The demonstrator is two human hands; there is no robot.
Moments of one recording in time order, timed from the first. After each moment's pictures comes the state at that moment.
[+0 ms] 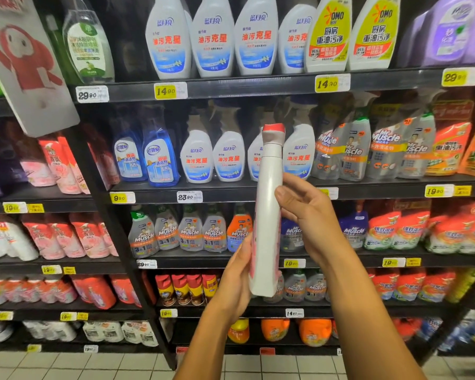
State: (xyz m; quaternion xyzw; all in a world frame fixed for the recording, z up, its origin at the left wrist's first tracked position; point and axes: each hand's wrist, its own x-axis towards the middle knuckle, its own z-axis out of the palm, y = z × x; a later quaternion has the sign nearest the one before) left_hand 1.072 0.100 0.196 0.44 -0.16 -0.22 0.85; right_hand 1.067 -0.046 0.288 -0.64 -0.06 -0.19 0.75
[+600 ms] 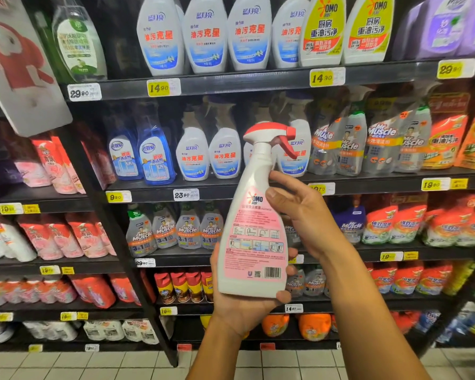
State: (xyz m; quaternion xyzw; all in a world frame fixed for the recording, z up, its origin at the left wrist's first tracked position) left_hand 1.052 0.095 0.184 0.14 -0.22 -0.41 0.87; right_hand 1.062 -0.050 0.290 -0.64 -0.09 -0.12 0.76
